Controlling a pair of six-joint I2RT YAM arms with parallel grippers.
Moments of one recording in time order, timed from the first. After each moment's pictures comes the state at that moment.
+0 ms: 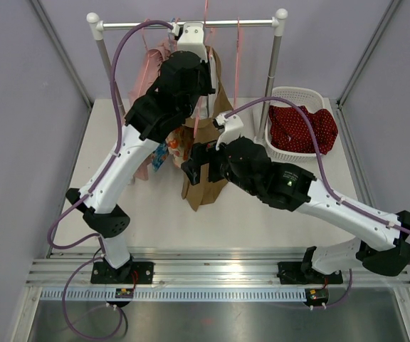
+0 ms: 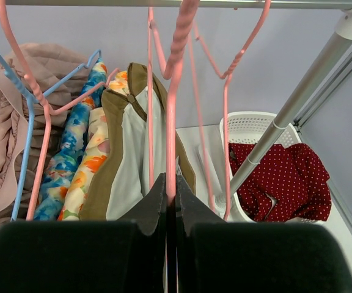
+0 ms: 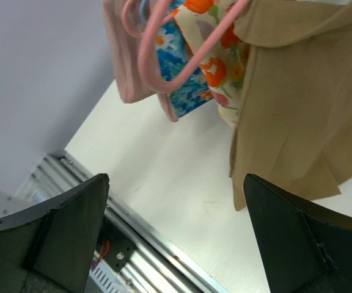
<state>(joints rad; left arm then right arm) -0.79 1.80 2.37 -0.70 -0.54 -0.23 1.10 1.31 1.50 -0.48 0.31 0.50</state>
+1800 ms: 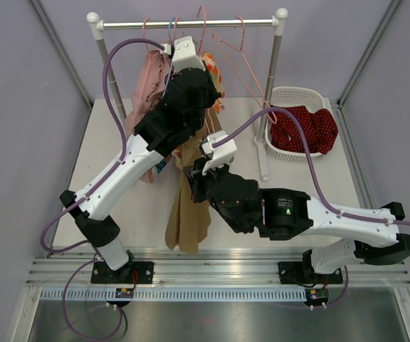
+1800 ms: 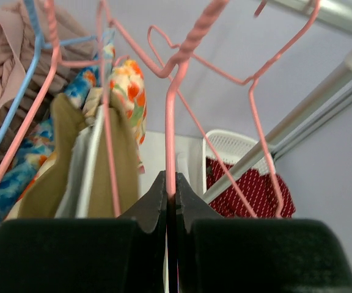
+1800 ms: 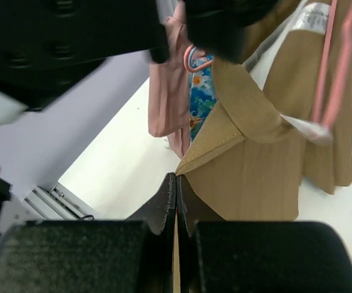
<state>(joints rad) -0.84 1.68 2.05 -0.47 -0.71 -0.45 1.47 1.36 1.61 -0.42 0.83 0.38</state>
